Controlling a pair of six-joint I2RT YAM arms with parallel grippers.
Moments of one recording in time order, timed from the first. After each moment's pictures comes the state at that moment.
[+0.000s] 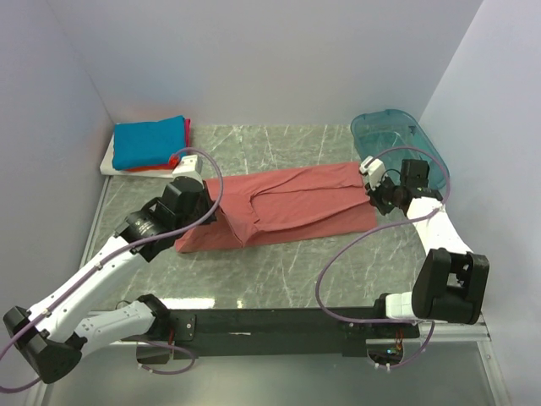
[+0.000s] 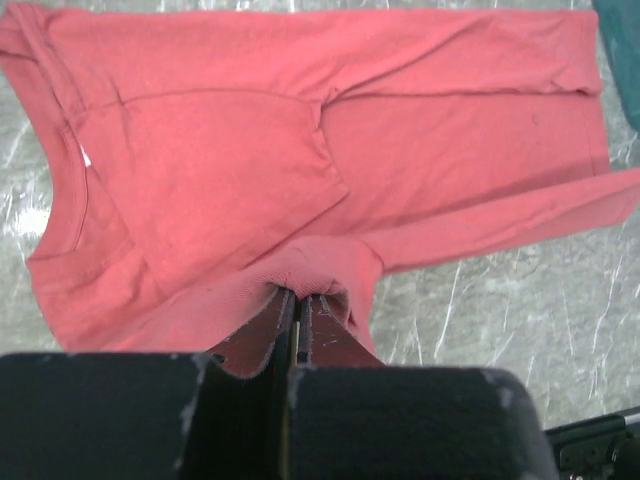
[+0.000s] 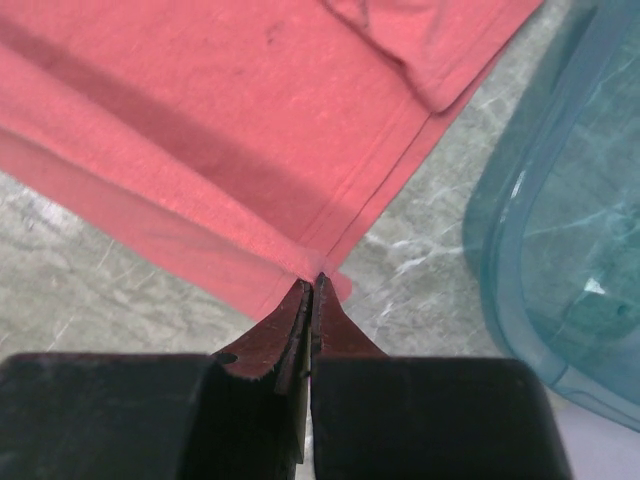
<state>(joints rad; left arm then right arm) -0.69 0.97 1.02 -0.65 -0.34 -0.63 -0.16 1.35 0.92 -0.50 -0.45 -0.83</state>
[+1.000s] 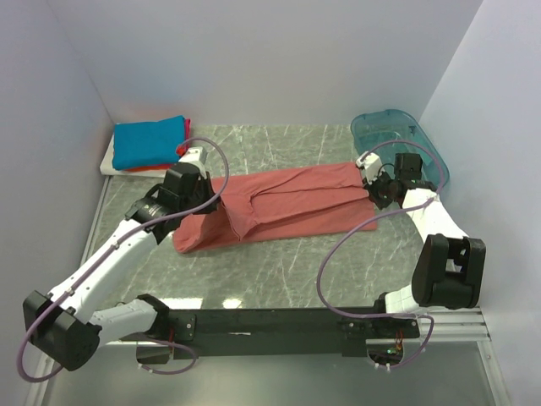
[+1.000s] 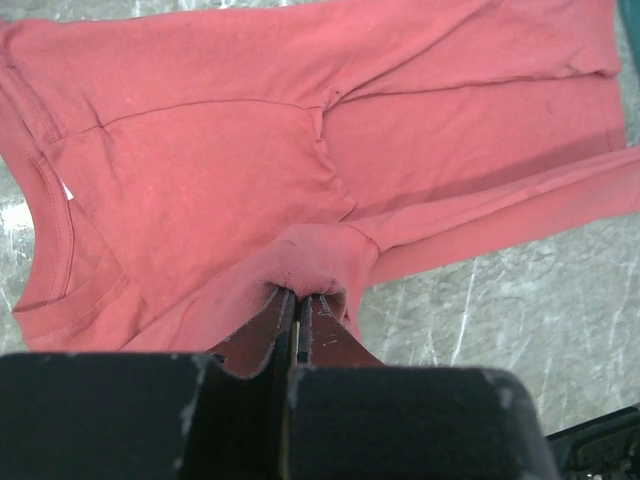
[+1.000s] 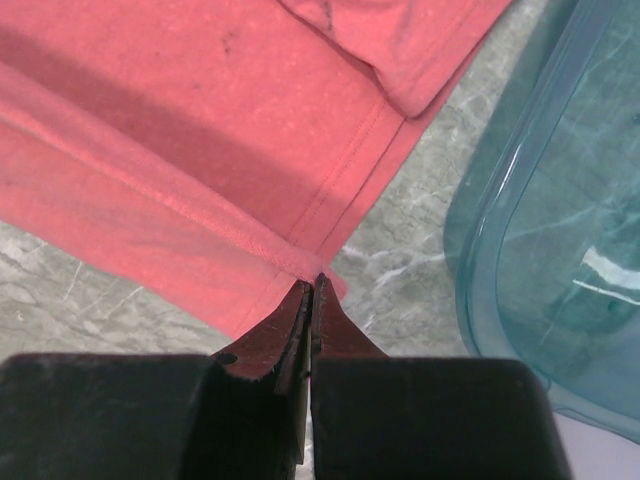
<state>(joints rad) -0.51 1.09 1.00 -0.53 -0.12 -0.51 -0.12 1.44 0.98 -0.47 -0.35 -0.77</state>
